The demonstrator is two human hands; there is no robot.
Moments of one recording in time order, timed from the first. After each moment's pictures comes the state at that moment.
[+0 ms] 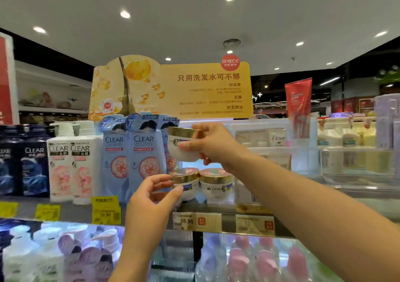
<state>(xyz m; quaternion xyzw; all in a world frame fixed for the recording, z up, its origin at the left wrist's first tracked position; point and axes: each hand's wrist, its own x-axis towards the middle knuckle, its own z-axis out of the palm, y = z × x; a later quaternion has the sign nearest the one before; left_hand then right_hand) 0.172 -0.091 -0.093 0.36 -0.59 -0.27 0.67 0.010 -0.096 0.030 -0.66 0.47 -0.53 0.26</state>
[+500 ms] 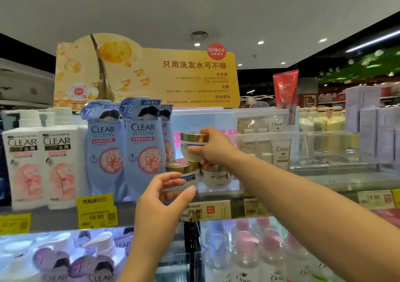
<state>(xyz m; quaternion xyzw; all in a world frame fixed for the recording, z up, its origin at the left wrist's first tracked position) 0.198 -0.107 -0.109 0.27 -0.65 -0.36 0.62 0.029 -0.147 -0.011 -0.59 0.62 -0.50 0.15</state>
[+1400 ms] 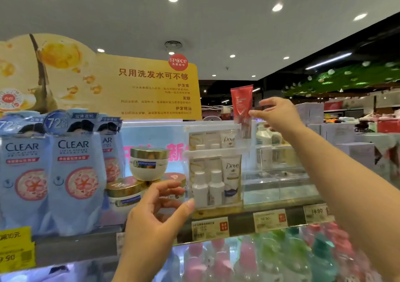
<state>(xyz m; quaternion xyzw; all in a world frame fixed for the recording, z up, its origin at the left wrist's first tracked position) 0.114 -0.080 -0.092 0.20 -0.69 -0.39 0.57 -0.200 -0.052 0.069 -0.44 0.66 -0.61 -0.07</state>
